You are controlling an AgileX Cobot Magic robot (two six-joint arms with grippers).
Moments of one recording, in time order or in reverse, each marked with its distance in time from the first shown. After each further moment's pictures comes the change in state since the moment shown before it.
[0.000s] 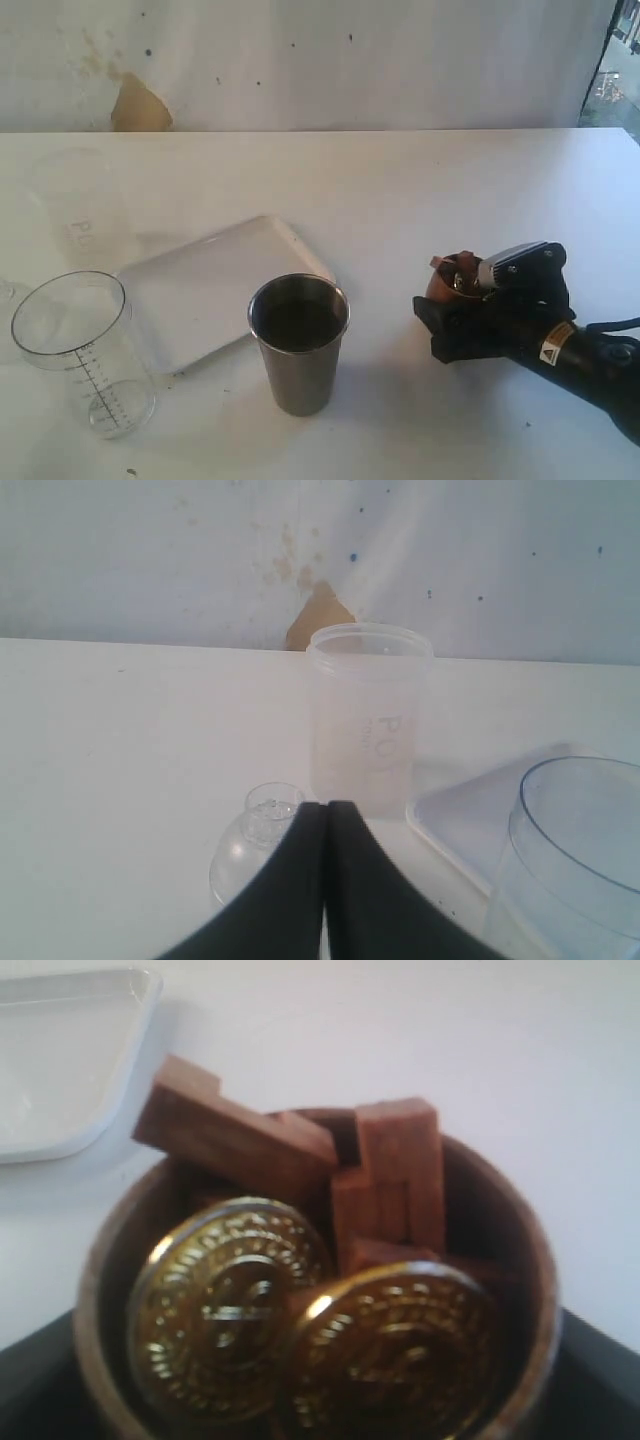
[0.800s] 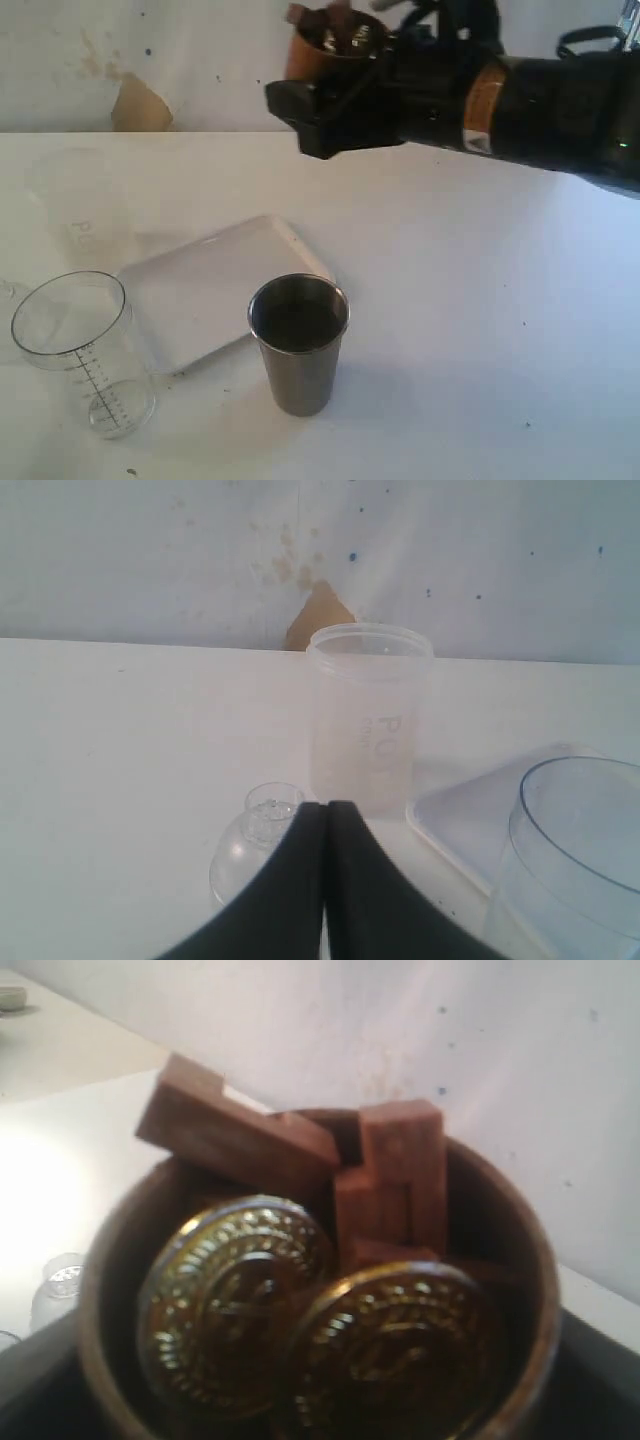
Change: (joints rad) left arm 0.000 0.000 0.000 0.000 0.000 0.000; right arm 0.421 -0.635 -0.512 -0.535 0.775 0.803
